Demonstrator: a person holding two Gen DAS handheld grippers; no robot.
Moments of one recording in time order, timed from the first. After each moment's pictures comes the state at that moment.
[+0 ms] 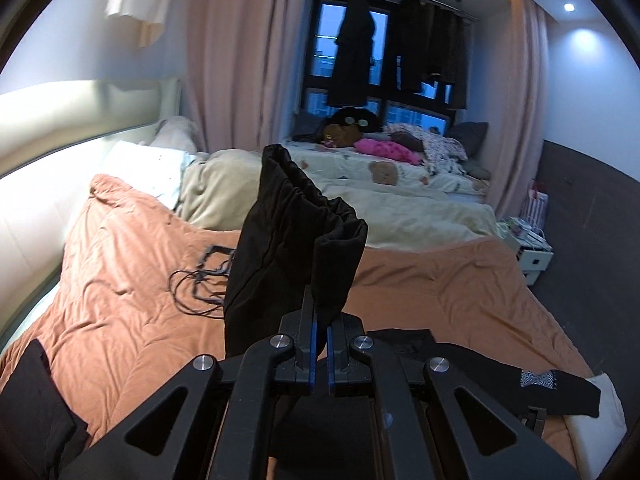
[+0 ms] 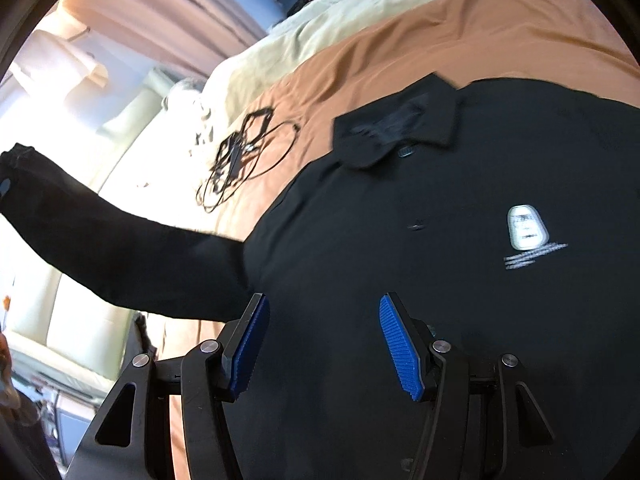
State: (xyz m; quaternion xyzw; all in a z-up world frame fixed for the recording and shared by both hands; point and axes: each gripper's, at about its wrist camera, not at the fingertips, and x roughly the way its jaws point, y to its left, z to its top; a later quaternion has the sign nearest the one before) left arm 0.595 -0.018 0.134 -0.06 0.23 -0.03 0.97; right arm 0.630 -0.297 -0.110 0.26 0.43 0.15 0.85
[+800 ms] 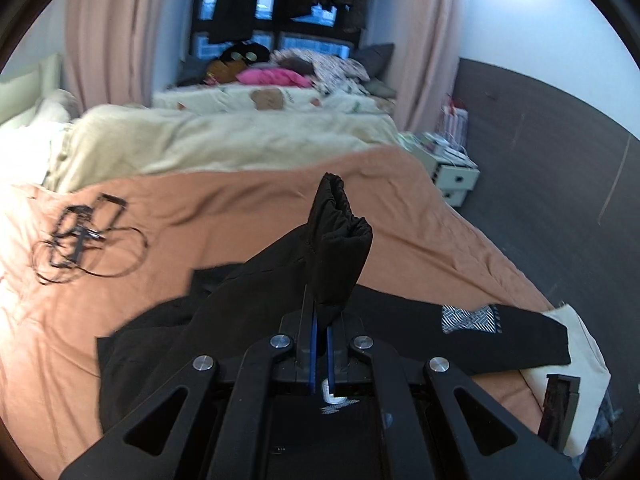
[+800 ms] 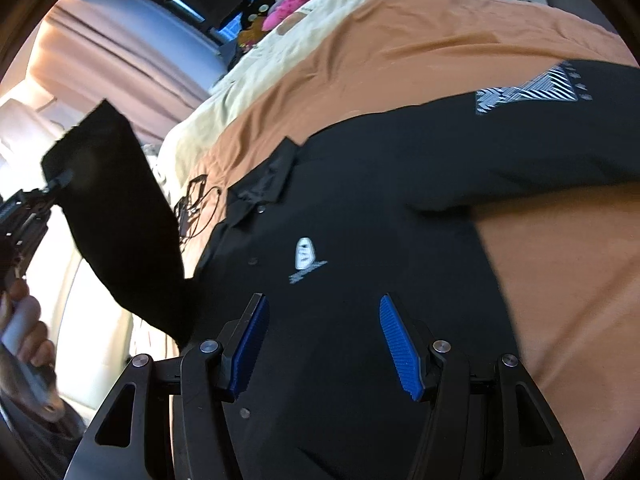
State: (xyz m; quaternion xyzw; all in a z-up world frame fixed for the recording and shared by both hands) left arm 0.644 -0.265 0.022 -0.02 0.33 -0.19 0.92; right arm 0.543 -0.491 -0.135 0.32 0.40 0.07 0.85
